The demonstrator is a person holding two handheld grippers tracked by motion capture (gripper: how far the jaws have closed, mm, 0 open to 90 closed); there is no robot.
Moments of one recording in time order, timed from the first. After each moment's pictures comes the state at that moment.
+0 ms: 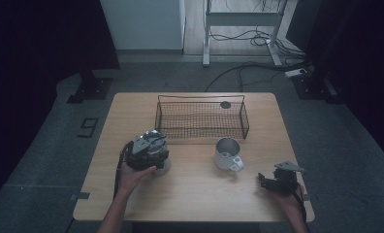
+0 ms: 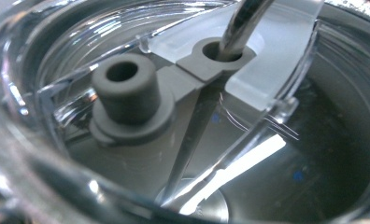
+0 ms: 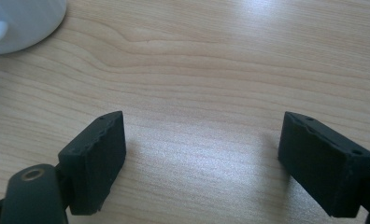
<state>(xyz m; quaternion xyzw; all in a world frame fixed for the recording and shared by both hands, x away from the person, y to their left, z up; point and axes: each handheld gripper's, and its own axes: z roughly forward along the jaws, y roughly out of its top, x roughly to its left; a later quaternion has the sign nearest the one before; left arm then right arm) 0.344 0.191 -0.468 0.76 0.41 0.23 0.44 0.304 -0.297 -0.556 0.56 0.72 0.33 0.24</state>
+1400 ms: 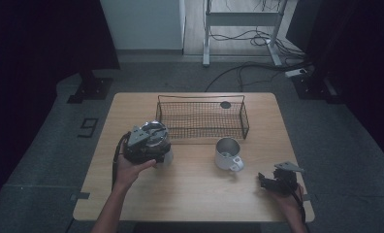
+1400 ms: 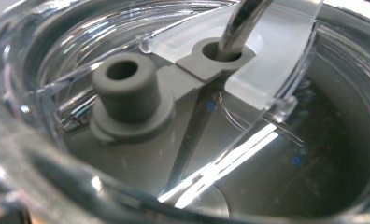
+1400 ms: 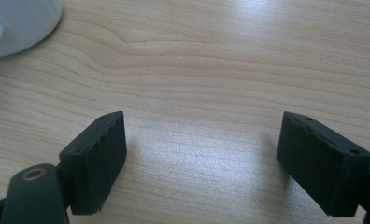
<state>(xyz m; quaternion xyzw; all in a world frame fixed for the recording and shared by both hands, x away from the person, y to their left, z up) 0.339 0.181 -0.413 0.76 0.39 0.23 0.46 0.303 -0.295 -0.556 0.57 0.72 0.32 0.25</state>
